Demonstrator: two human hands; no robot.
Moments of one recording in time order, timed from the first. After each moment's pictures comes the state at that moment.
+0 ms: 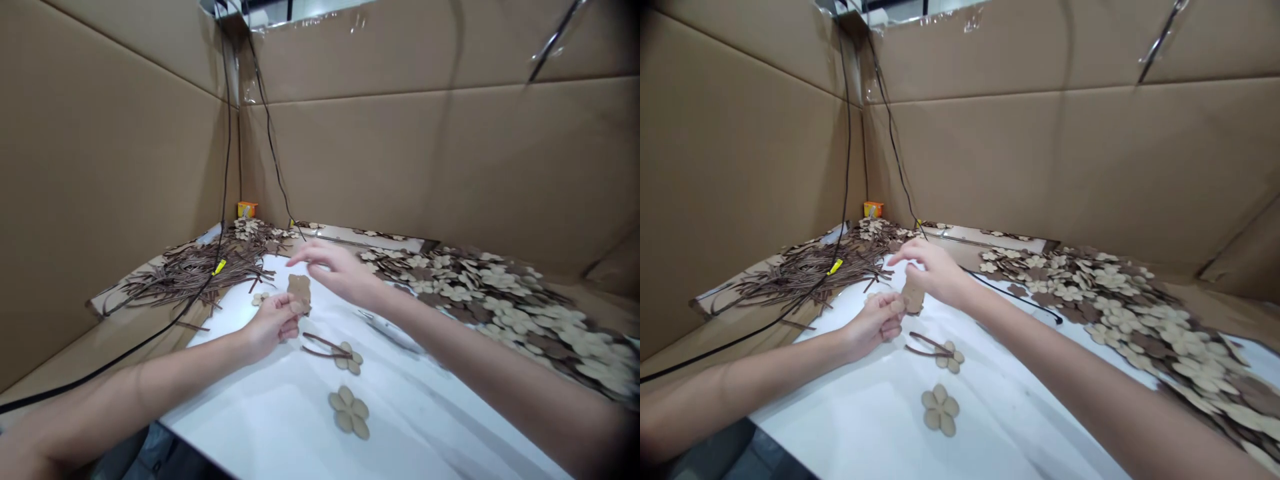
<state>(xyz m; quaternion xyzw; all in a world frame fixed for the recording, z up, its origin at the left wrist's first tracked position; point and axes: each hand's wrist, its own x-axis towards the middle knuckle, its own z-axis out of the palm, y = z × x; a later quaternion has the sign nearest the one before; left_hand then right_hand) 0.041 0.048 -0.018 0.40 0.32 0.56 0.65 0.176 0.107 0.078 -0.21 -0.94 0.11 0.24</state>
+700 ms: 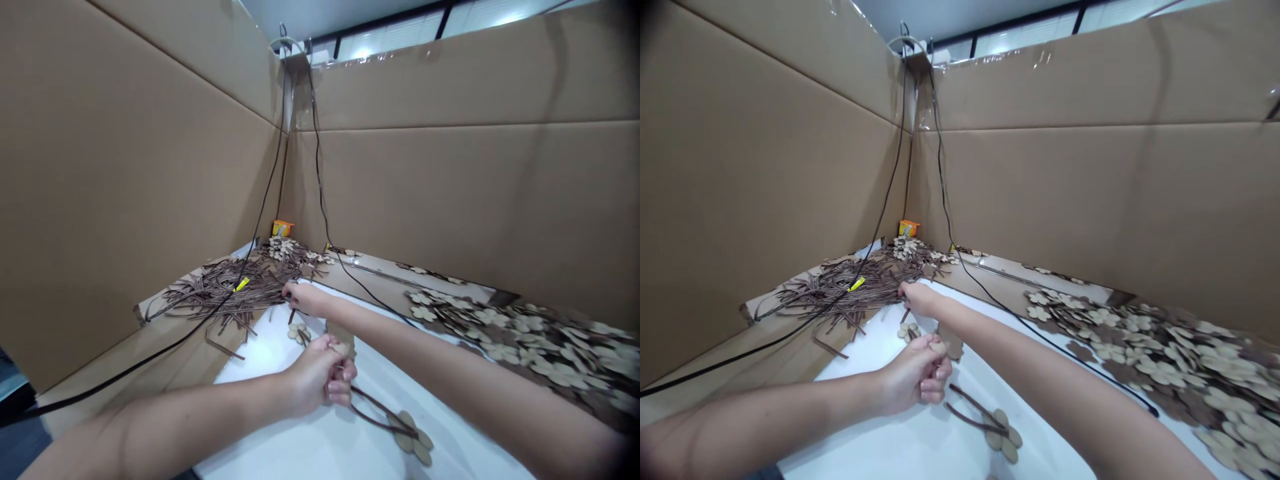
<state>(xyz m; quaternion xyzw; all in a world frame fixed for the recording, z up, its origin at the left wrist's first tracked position) 0.041 0.051 -0.020 0.32 0.32 0.51 0.73 0.045 0.195 0.012 -0.24 -0.97 0.03 -0.02</state>
